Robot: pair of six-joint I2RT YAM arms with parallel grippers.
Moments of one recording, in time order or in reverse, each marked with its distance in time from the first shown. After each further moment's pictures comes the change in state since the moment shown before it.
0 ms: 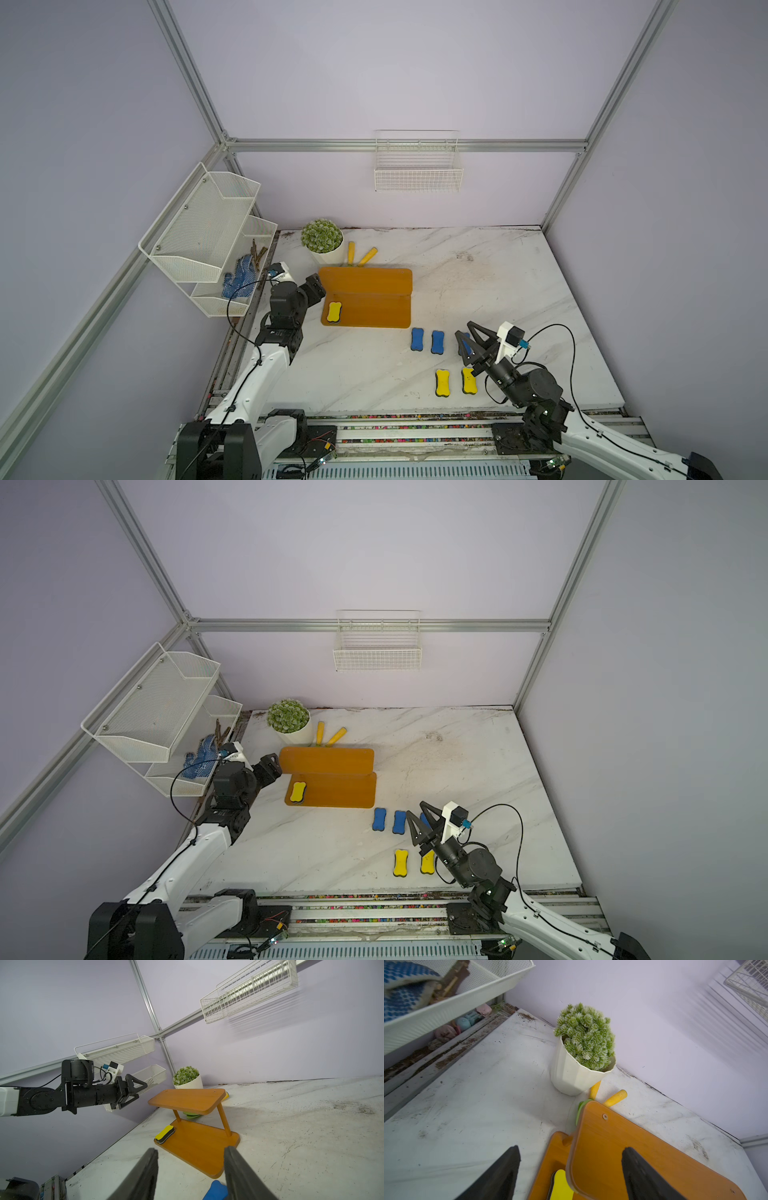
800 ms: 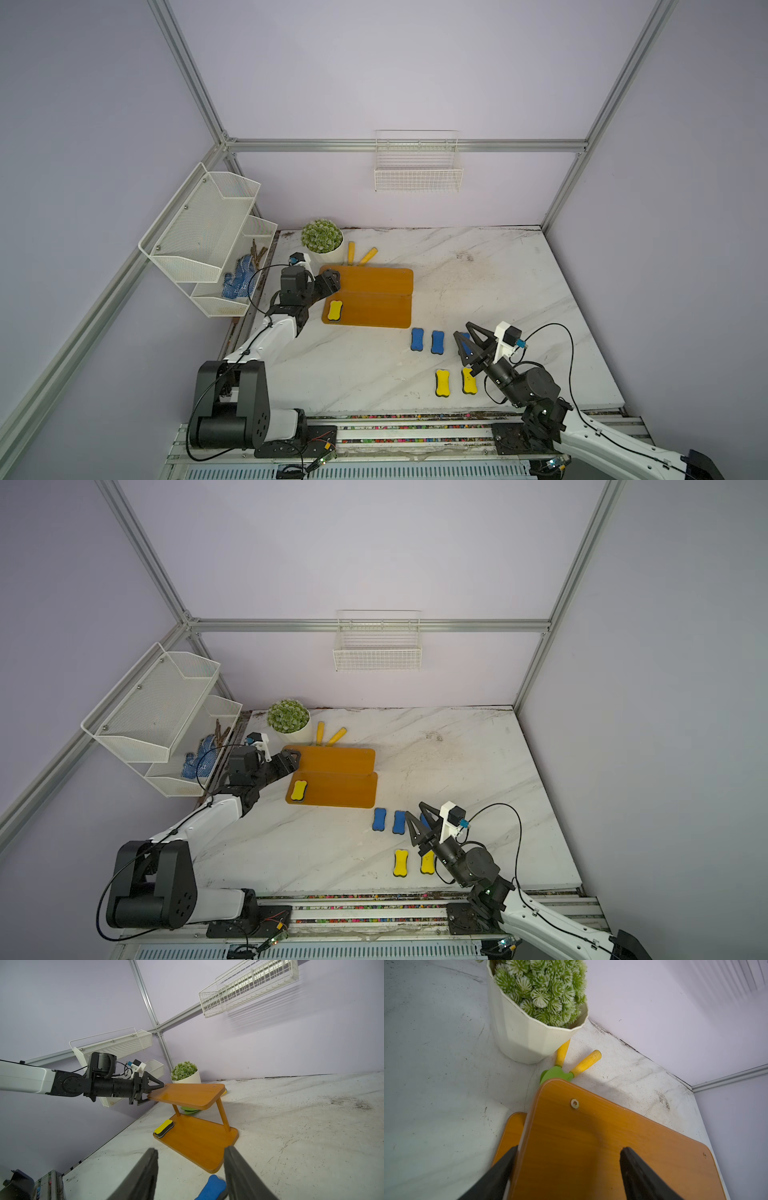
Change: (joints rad) left arm 0.003 0.281 0.146 -0.010 0.293 -0.008; right arm 0.000 0.021 0.000 -0.002 0.005 -0.005
